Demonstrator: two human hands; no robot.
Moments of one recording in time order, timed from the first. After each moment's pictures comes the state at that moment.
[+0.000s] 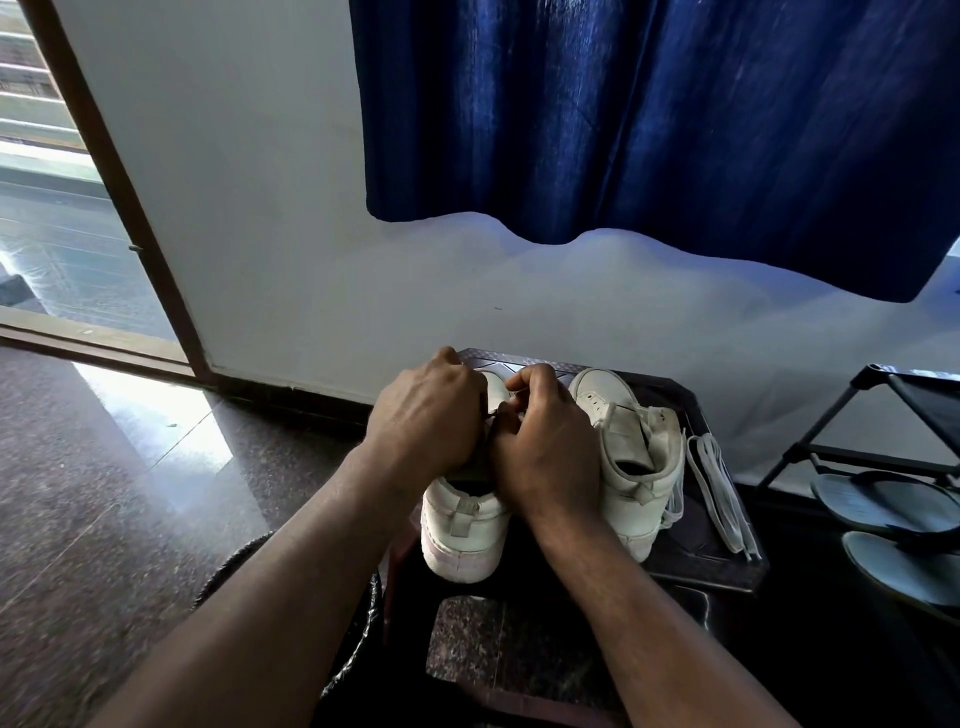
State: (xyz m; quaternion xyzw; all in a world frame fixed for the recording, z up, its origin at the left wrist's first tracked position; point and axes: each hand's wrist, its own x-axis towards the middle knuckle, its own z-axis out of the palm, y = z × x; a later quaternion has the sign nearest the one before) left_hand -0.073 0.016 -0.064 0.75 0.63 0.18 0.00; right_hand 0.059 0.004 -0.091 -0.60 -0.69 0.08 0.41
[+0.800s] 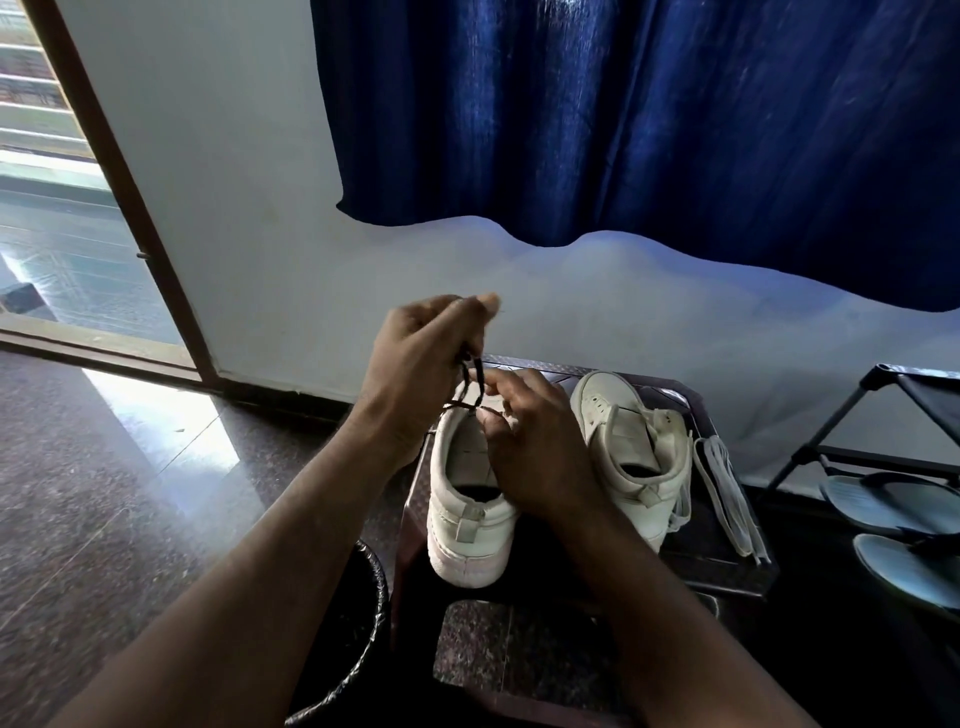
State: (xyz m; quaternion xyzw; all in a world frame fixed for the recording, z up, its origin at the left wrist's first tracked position) left_hand -0.070 -0.008 -0.013 0.54 0.43 0.61 0.40; right_hand 0.059 0.018 -0.096 -0.51 -0.76 0.13 0.38
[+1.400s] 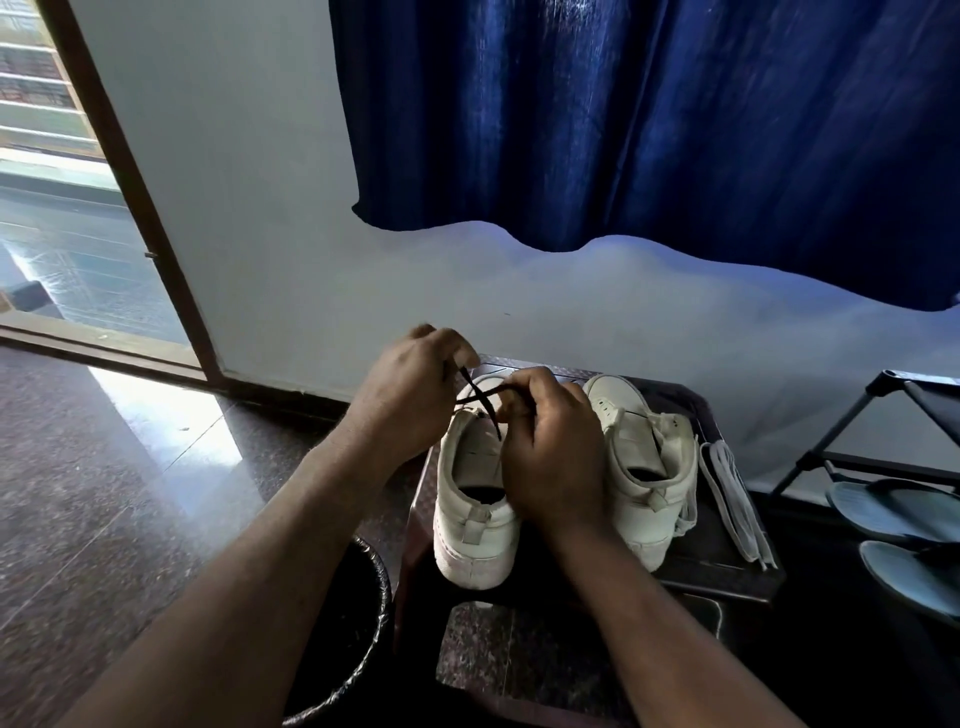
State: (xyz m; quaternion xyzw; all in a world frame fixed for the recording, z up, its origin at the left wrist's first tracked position) left_hand -0.102 0.013 -0.048 0.70 0.61 0.36 0.09; right_hand 0.057 0.007 -0.095 -0.50 -0.70 0.07 0.51
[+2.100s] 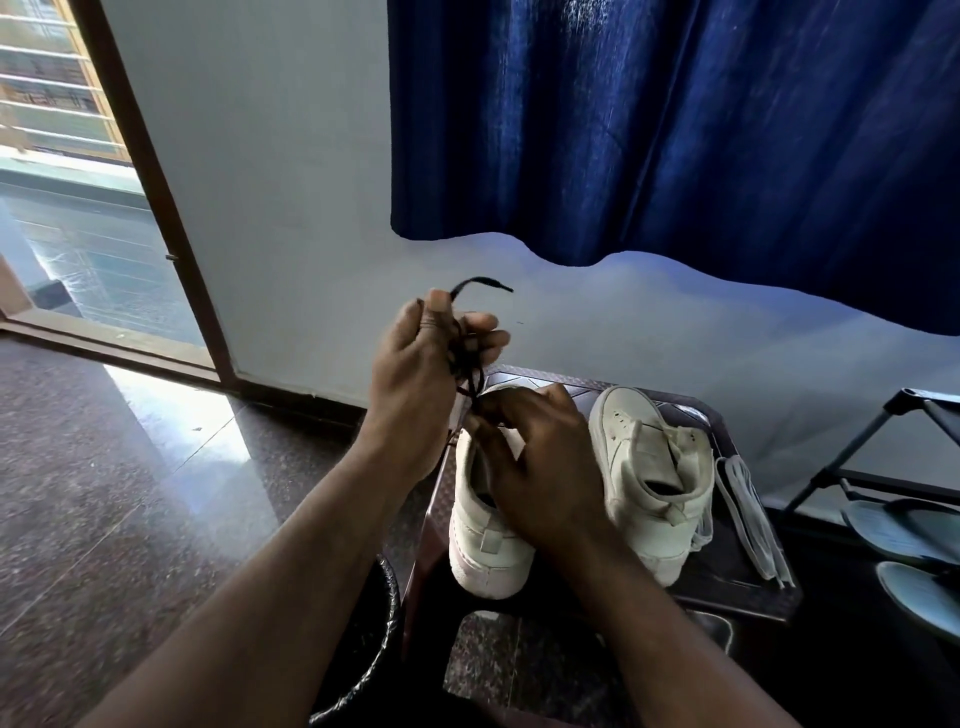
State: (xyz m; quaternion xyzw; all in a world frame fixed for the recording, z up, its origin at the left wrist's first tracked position) left_hand -0.083 0.000 -0.028 0.38 0.36 0.72 0.46; right_hand 0.045 -0.004 -0.083 -0.41 -0.78 0.09 0.46
